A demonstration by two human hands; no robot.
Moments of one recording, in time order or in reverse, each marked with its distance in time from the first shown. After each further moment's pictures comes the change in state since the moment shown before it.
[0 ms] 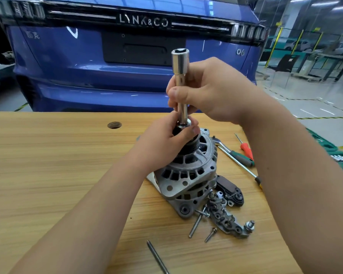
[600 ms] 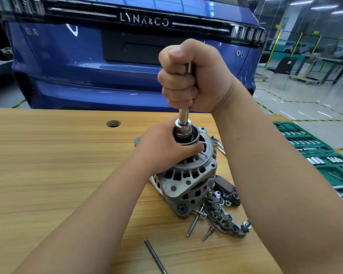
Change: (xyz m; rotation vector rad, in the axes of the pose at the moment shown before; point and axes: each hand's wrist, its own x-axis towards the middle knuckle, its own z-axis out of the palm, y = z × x) left_hand -0.004 -0.003 0.009 0.160 0.059 -0.065; right_hand 0.040 -0.006 0.009 0.930 -0.341 0.055
